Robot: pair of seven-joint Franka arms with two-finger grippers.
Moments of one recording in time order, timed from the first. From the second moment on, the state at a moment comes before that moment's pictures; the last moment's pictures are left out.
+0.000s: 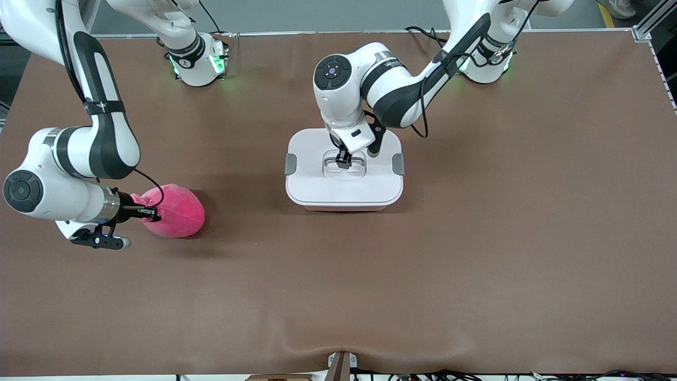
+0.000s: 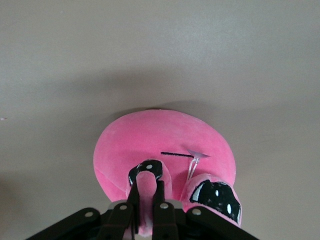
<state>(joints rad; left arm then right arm) -0.51 0.54 -0.46 -1.54 0.28 1.92 -2.36 0.08 0.39 -0.07 -1.72 0.06 1.95 0.11</state>
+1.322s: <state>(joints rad) -0.51 0.56 -0.44 -1.49 0.29 1.97 -2.42 0.11 0.38 -0.07 -1.41 0.05 1.56 -0.15</state>
